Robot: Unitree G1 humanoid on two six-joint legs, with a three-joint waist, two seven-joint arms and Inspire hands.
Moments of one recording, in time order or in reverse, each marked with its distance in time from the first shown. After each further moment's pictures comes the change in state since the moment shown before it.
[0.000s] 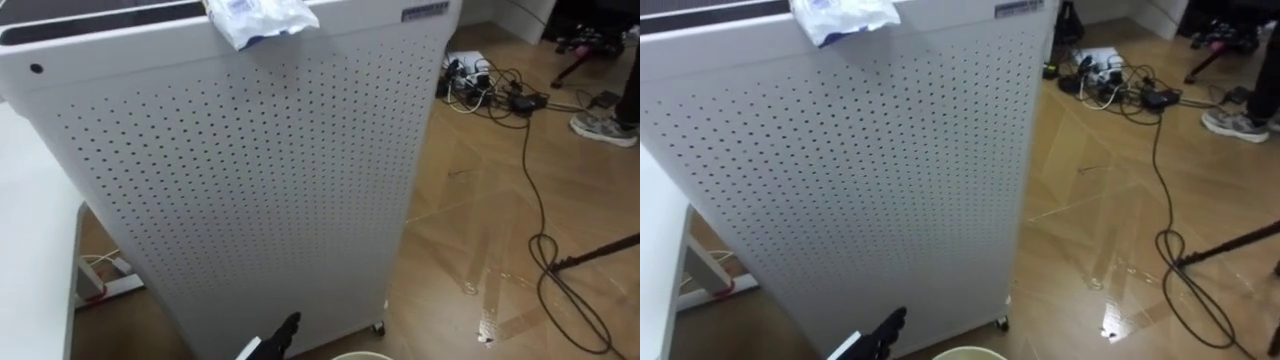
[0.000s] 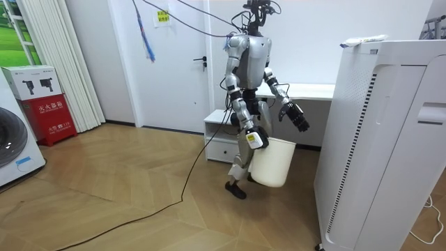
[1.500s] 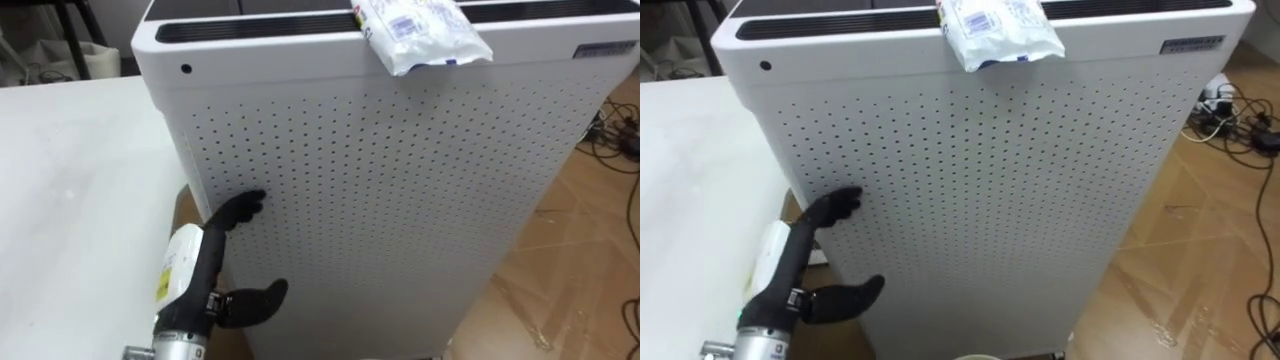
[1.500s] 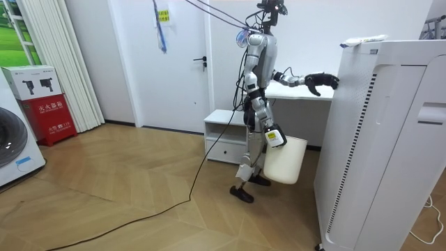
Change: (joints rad) left arm 0.045 0.047 0.196 -0.518 0.606 -0.140 0.560; right arm 0.025 0.011 -0.023 0.014 -0.008 -0.030 -0.046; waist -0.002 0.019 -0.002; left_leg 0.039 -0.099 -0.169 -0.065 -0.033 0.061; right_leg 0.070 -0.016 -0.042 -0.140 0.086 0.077
